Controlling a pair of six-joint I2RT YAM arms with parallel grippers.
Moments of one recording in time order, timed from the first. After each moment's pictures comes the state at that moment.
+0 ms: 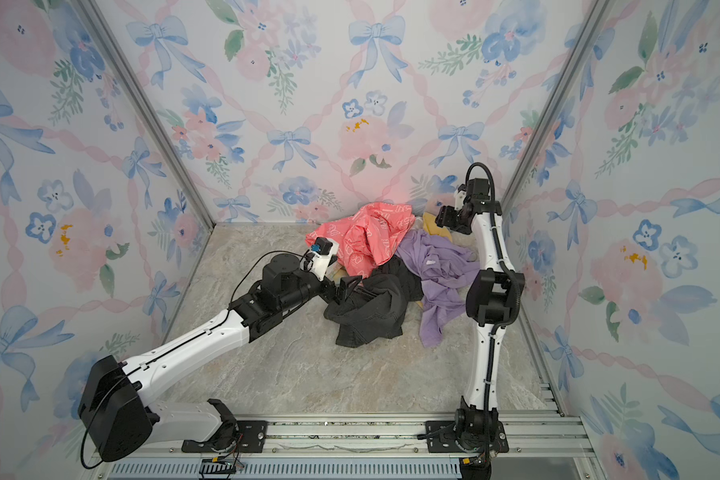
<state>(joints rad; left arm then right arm) -0.71 1.32 1.03 0.06 0.13 -0.06 -0.10 2.41 2.46 -0.94 -0.27 0.13</state>
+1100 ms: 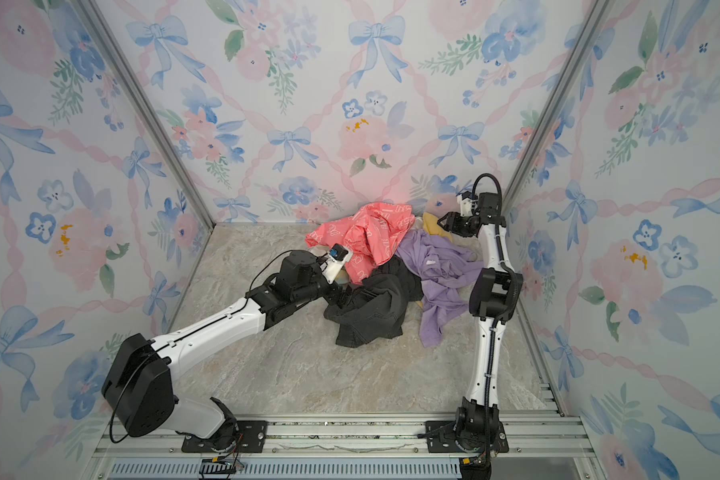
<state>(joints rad) -0.68 1.47 1.07 -0.03 0.16 0.08 -0.19 2.63 2.56 -0.73 -0.61 0.08</state>
